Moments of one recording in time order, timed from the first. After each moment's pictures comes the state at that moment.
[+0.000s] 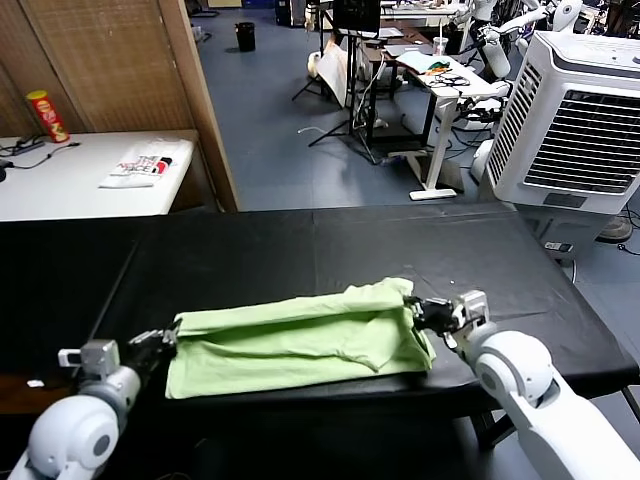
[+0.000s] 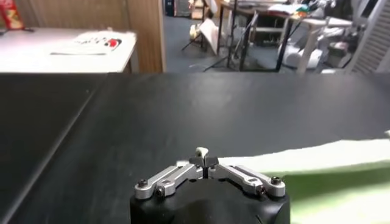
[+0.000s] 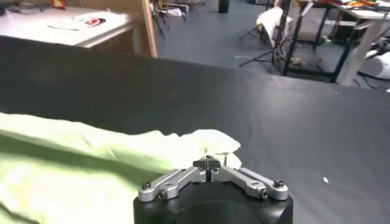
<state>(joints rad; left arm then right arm) 1.51 -0.96 -0.67 -2.14 -0.76 0.59 -0.26 -1.10 0.91 0.29 2.00 0.64 -0.74 0.08</state>
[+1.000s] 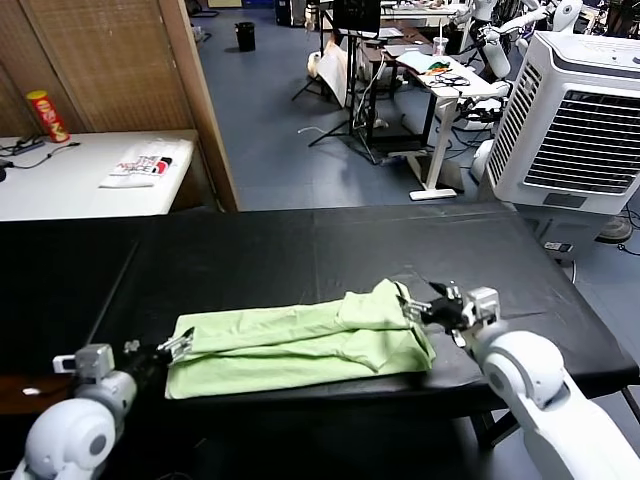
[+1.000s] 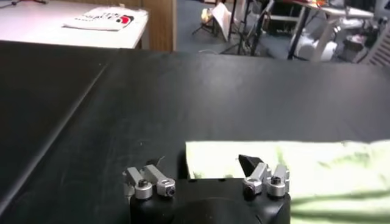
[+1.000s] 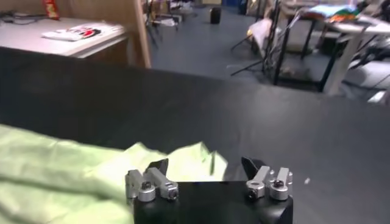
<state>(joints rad) 1.45 -1.01 -0.67 -2.09 -0.82 0.66 -0.28 -0.95 1.03 0.29 1.87 0.53 -0.72 0.04</state>
